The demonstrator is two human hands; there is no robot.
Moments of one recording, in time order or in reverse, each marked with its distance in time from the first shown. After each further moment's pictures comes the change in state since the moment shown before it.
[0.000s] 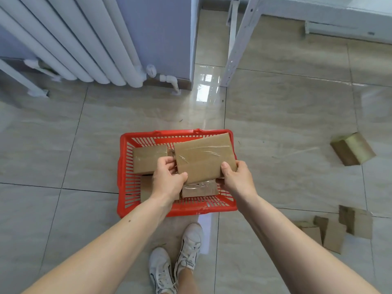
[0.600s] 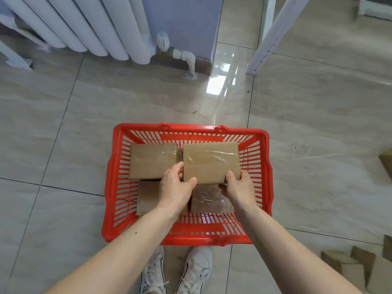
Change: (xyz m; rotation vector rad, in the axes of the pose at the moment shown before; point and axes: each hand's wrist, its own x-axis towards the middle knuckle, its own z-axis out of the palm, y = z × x) left_hand 0.136 -0.094 0.018 0.225 -0.003 -0.007; right_hand 0.134 0.061 0.105 -0.032 0.009 0.077
